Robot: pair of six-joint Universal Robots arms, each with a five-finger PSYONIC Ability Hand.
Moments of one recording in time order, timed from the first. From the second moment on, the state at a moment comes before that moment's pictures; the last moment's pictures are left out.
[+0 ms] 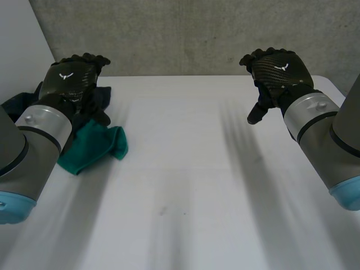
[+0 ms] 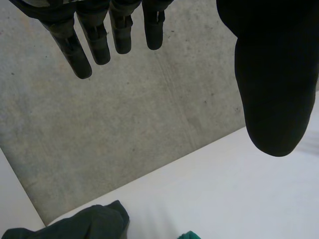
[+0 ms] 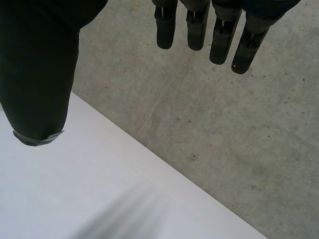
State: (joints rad) left arm 4.32 -1.70 -1.58 3.30 -1.62 3.23; right arm 2.03 -1.33 1.39 -0.04 1.56 2.91; left_hand 0.20 0.21 0.21 0.20 0.04; right_hand 0.19 0.23 0.21 0.23 0.05
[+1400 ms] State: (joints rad) left arm 3.96 -1.91 -1.51 3.45 -1.44 3.26; right arm 1.89 -1.33 1.33 -0.04 1.56 2.87; left_hand 0.21 0.27 0.29 0.28 0.11; right_hand 0.19 0.23 0.21 0.23 0.05
